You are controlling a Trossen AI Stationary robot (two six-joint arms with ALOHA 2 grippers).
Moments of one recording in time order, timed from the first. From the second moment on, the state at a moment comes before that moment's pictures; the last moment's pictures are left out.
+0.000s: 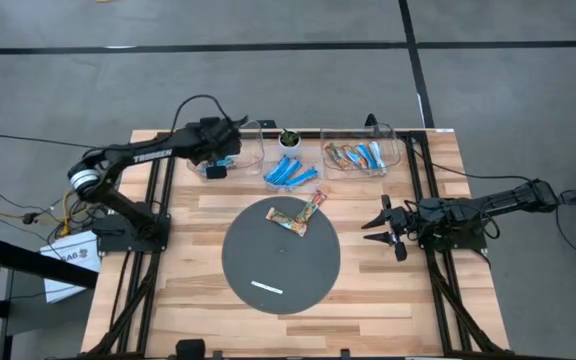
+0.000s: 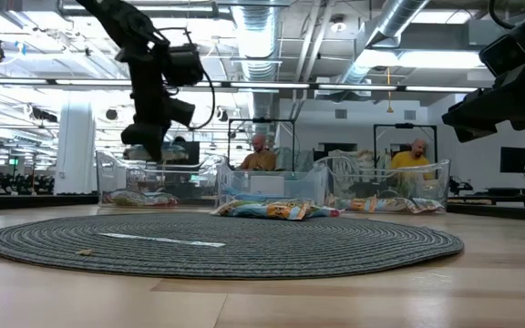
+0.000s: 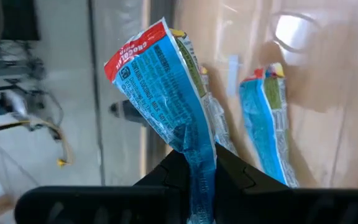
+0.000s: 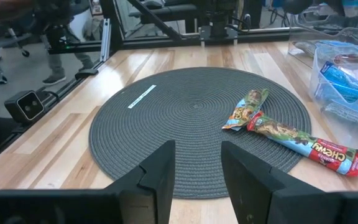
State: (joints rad) left arm 0.64 1.49 1.01 -0.66 -0.47 0.65; right arm 0.18 0.29 0.01 0.03 0.00 0.06
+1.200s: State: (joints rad) left arm 0.81 1.66 1.03 -0.61 -0.37 0.82; right arm 0.18 0.29 0.01 0.03 0.00 0.06
